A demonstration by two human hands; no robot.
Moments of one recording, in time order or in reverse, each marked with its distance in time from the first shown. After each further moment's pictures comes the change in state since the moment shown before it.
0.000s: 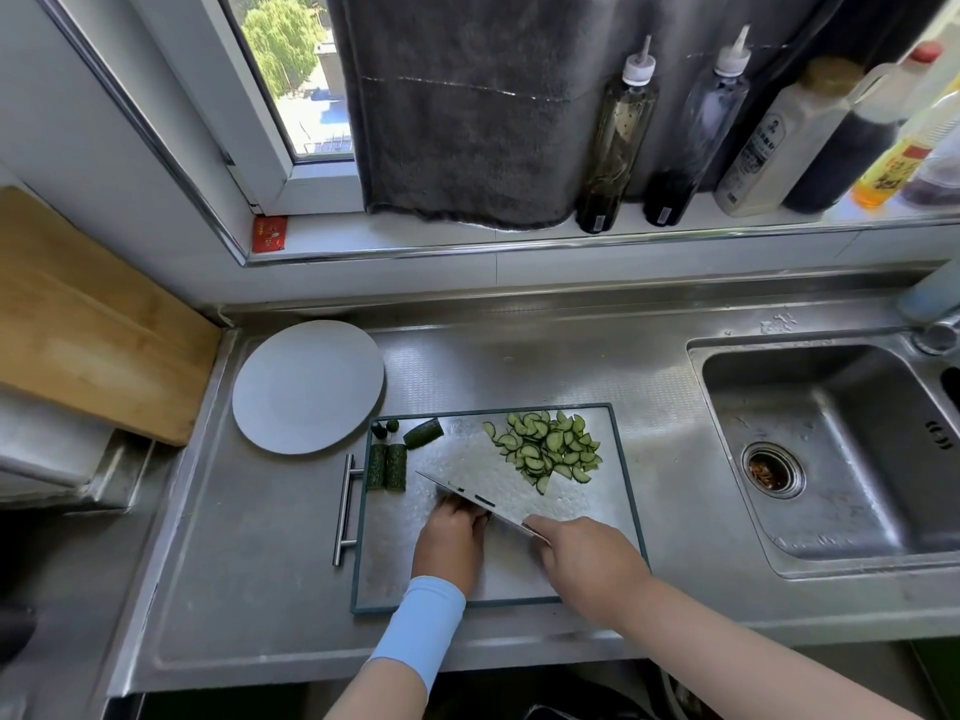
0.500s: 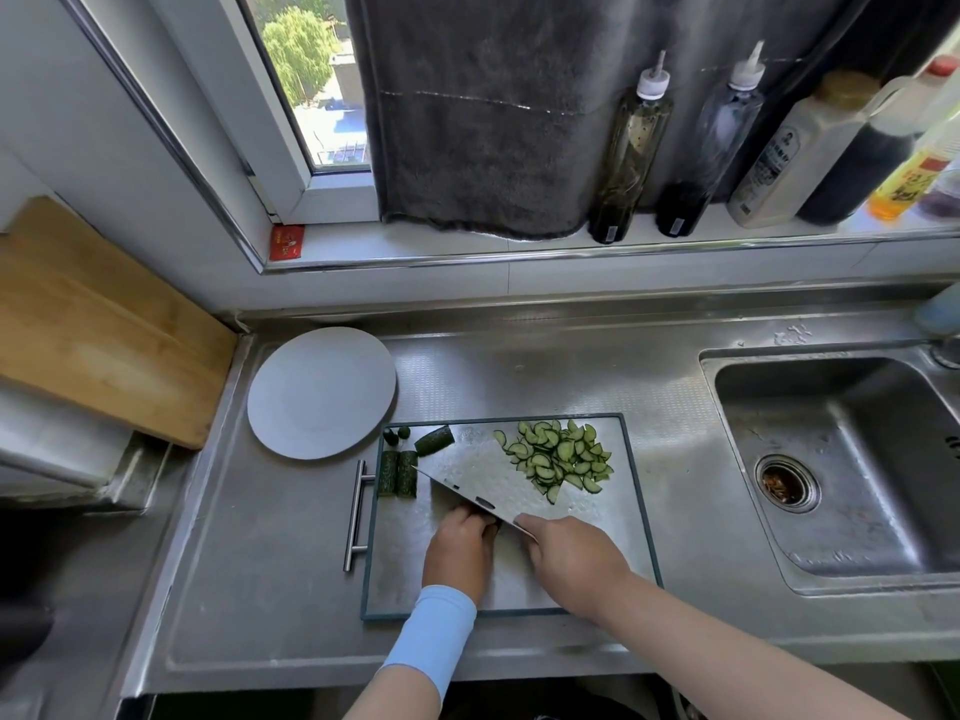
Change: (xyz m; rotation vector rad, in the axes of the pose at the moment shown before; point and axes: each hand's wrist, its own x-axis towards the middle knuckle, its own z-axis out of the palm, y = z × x) left_hand 0.000 -0.001 0.002 -0.025 0.023 0.024; right_hand 0.023 -0.016 0.006 0.058 -0.028 0.005
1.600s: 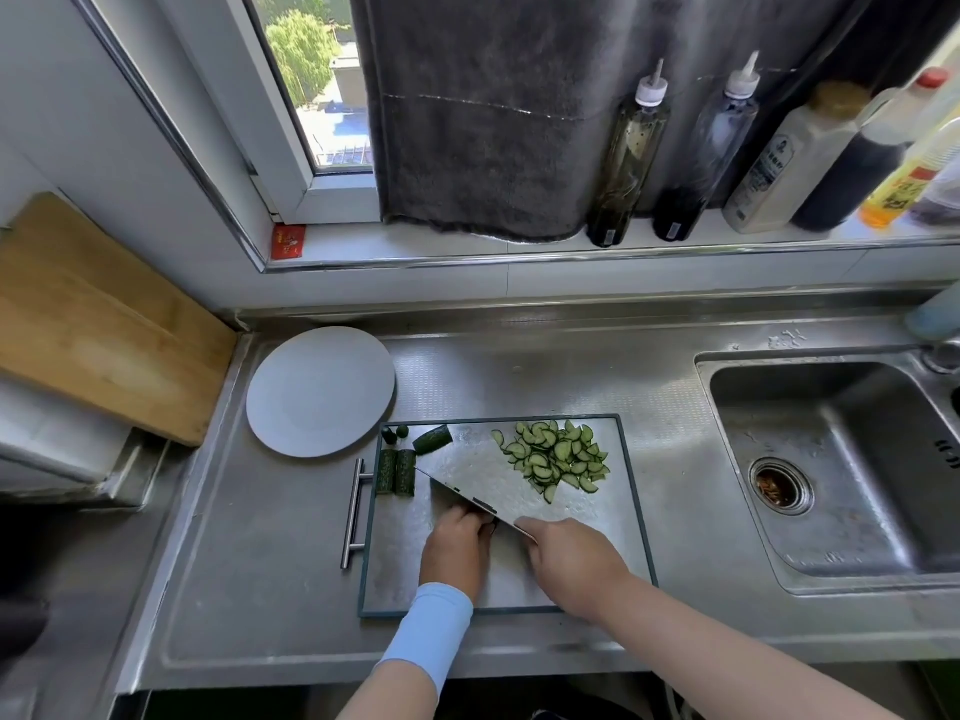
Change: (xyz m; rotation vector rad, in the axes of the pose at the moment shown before) left_hand -0.002 -0.004 0.004 -0.023 -0.012 -0.051; right_hand -0.004 0.001 0.001 -0.006 -0.006 0.013
